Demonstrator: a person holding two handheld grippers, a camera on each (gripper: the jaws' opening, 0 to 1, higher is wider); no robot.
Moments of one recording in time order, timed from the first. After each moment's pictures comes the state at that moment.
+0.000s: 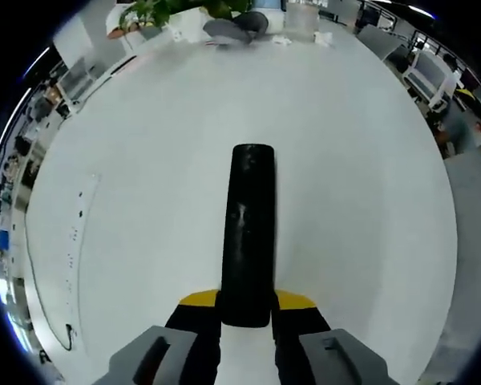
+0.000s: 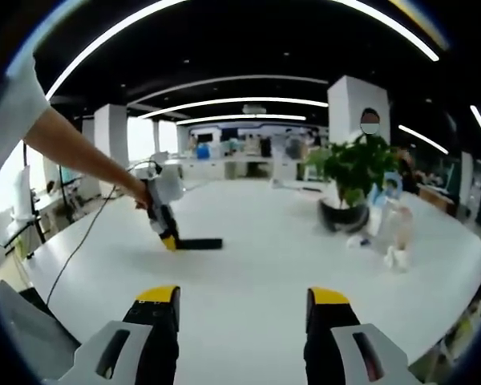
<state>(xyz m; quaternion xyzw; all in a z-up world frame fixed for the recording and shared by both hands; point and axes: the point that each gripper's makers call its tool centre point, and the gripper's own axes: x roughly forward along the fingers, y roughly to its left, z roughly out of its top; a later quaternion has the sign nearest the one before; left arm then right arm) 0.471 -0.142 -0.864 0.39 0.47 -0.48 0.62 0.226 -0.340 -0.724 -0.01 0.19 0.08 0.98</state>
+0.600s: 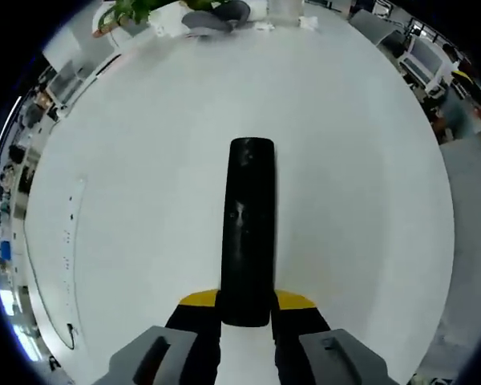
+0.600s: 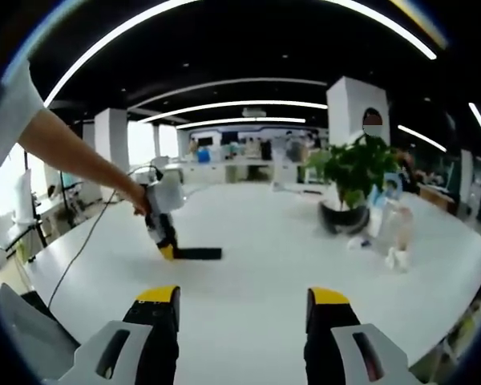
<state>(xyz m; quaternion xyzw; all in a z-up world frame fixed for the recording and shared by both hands) 0.444 -0.144 -0.866 0.42 0.48 -0.48 0.60 0.226 -0.340 -0.721 0.00 0.18 0.08 0.98</state>
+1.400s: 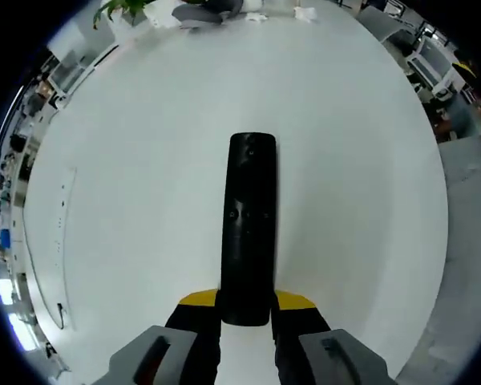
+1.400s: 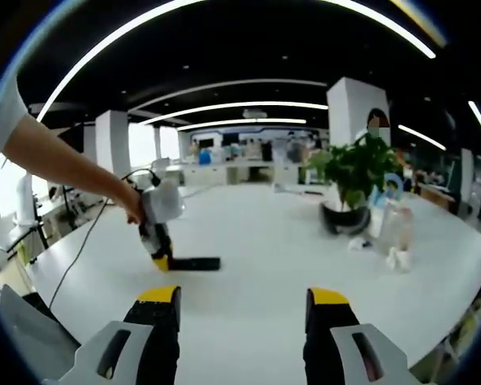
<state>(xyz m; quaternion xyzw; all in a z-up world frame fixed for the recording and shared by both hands) 0.401 -0.145 -0.867 0.43 0.51 -0.46 0.59 0.223 -0.339 -0.718 0.01 0.18 0.08 0.98</state>
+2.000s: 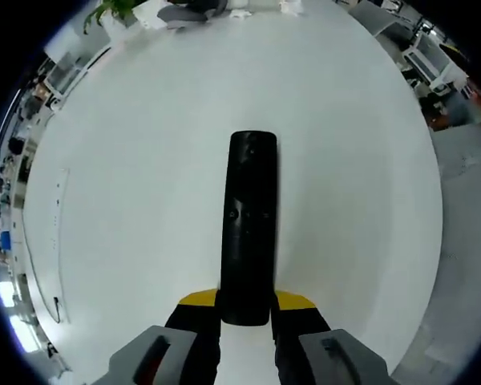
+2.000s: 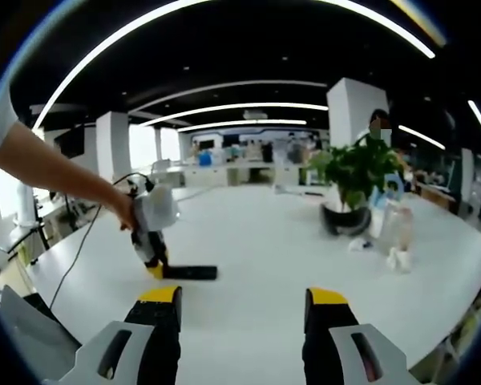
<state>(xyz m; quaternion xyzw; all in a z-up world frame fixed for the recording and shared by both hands) 0.375 -0.141 -0.866 0.43 0.51 -0.46 0.59 0.222 -0.339 -0.717 0.01 0.17 0.09 0.98</state>
